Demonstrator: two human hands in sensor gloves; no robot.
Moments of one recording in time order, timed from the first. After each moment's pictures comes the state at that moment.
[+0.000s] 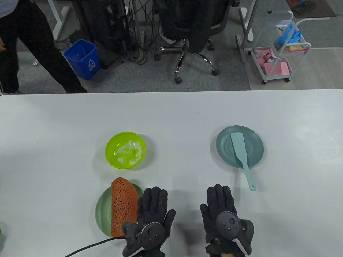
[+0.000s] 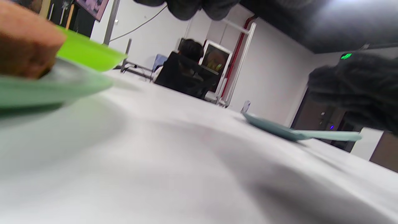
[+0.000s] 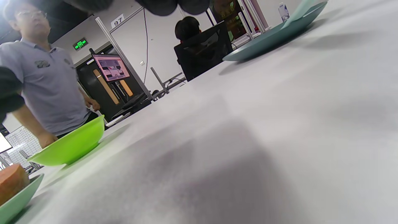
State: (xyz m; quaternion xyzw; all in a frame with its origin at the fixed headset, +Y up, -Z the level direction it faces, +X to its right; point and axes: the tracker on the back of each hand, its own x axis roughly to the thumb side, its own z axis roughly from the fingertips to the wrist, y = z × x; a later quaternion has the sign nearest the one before) left_hand -0.106 -0.735 -0.107 0.05 -0.18 0.19 0.96; right_hand 0.144 -0.758 -0.119 -0.01 -0.04 0.96 0.27
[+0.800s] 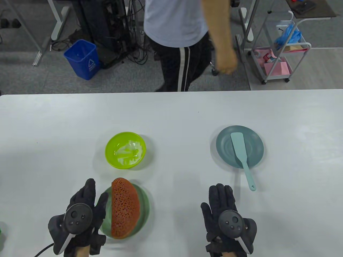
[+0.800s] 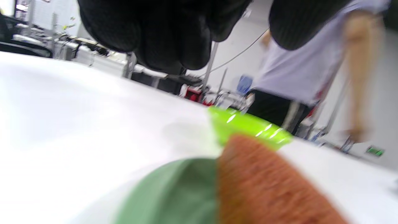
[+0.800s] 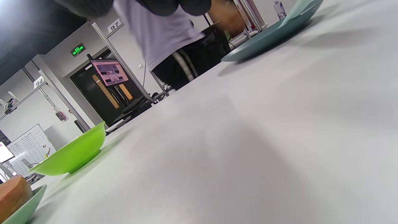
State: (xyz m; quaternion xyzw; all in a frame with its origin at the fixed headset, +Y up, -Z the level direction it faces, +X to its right) left_hand -0.292 -0.697 -0.132 0.01 0.07 0.15 0.99; right_hand 0.149 -0.757 -0.122 -0.02 -0.04 0.96 0.29
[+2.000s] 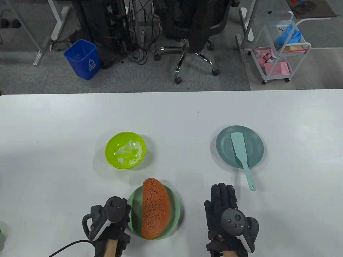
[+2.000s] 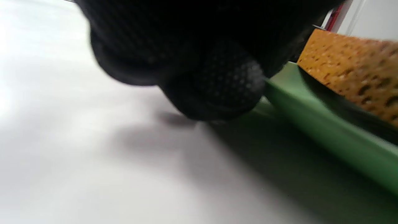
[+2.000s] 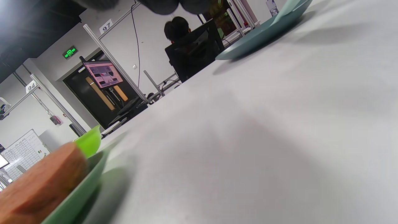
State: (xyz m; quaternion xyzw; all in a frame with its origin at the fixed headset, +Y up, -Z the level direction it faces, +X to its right) left_hand -0.200 -0.762 -0.154 -0.10 0.02 0.14 0.99; right_hand 0.153 -0.757 -0.124 -0.03 -0.03 0.95 0.30
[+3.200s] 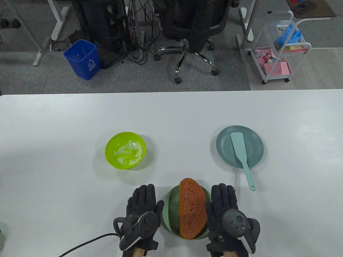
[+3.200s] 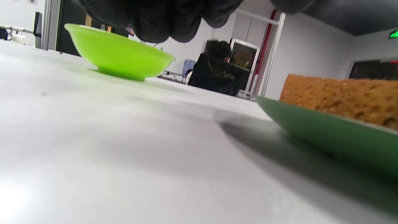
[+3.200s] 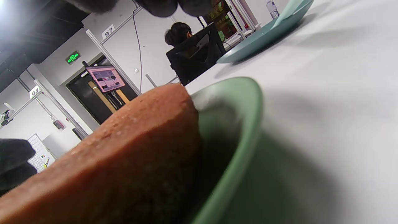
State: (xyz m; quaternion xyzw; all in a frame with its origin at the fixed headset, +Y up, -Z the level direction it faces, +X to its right) left_hand -0.129 -0.757 -0.130 0.04 -0.10 0.14 0.98; right_hand 0.155 -0.756 -0.122 -0.03 -0.04 0.95 0.31
